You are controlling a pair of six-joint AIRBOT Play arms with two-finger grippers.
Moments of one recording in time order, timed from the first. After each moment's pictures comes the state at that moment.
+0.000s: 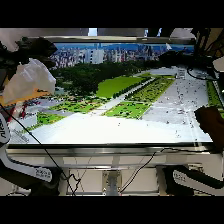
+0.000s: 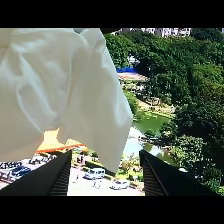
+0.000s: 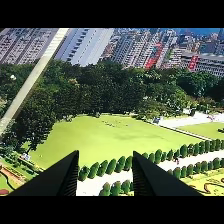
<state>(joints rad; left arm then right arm) 0.28 -1.66 1.97 1.45 -1.20 -1.51 -0.07 -1.25 1.41 -0.84 0.86 1.00</state>
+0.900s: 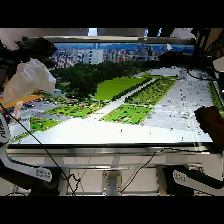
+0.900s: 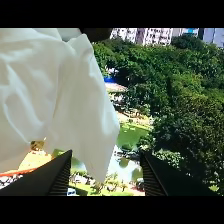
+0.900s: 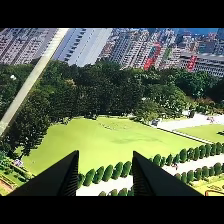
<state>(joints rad) 0.28 -1.66 1.97 1.40 -1.16 -1.51 -0.07 -1.25 1.41 -0.84 0.86 1.00</state>
